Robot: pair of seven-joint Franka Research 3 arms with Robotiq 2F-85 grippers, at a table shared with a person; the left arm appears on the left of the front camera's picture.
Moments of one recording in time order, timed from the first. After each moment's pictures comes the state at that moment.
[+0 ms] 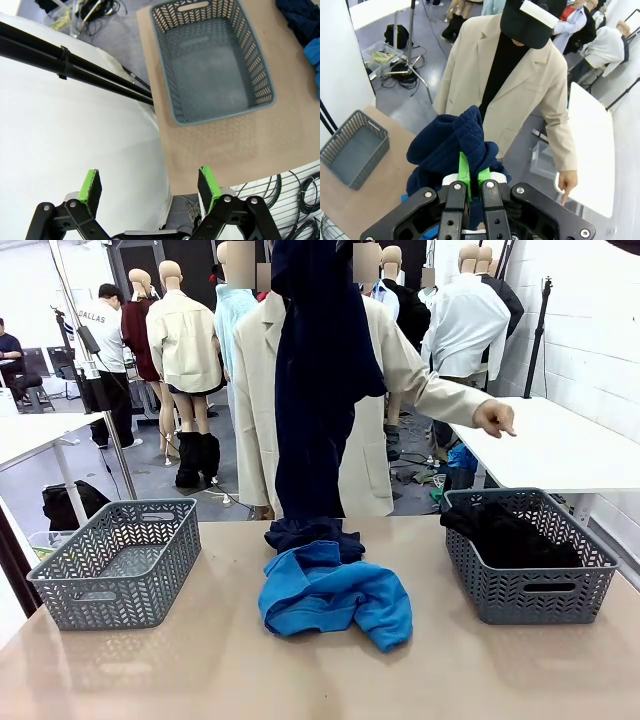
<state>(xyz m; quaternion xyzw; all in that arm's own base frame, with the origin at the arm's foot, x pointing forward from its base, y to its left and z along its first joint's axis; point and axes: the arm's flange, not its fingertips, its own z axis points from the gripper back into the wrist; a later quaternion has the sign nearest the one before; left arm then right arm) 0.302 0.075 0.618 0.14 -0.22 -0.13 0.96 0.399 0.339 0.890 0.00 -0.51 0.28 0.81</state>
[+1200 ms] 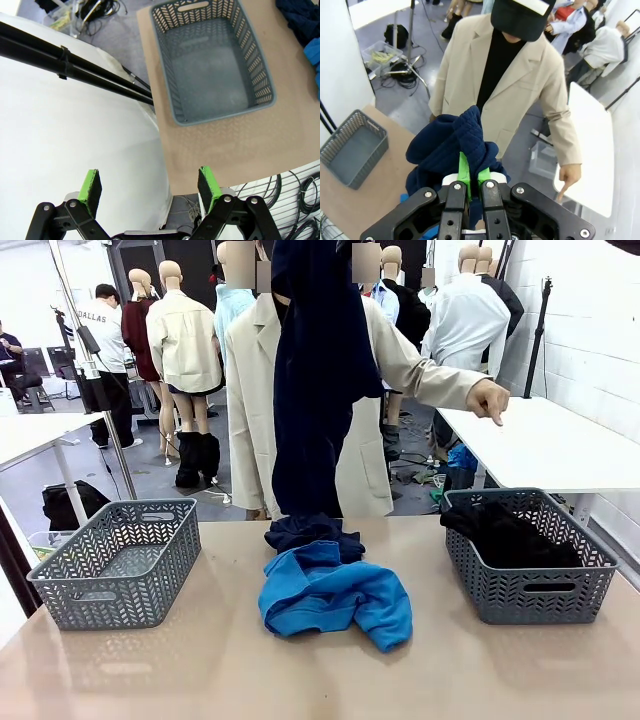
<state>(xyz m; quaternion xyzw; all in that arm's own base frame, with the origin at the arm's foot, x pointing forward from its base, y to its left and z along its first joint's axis) 0.302 0.075 0.618 0.14 -0.22 -0.13 0.96 0.402 0.335 0.890 0.00 -0.51 0.28 0.81</state>
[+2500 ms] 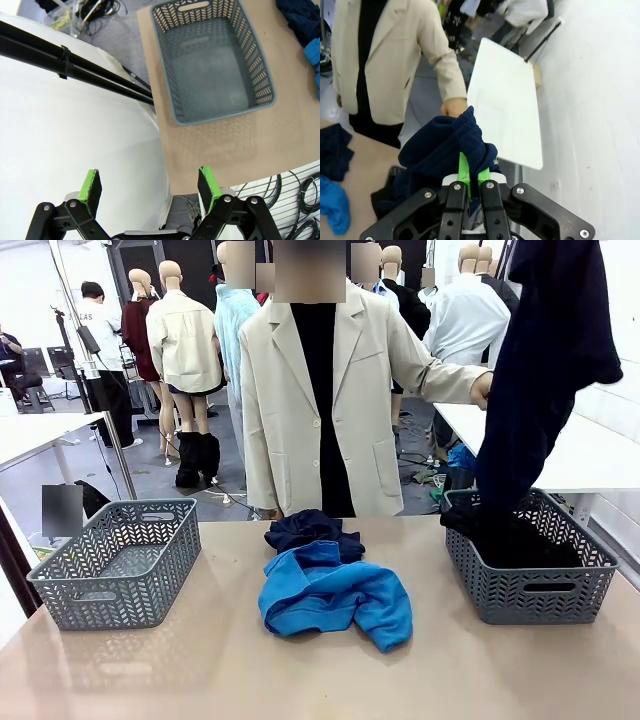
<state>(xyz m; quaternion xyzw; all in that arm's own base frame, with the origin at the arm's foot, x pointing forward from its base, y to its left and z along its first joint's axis) 0.302 0.076 0.618 0.14 -0.22 -0.13 0.96 0.420 0.029 0.873 -0.15 -0.49 0.18 0.84</state>
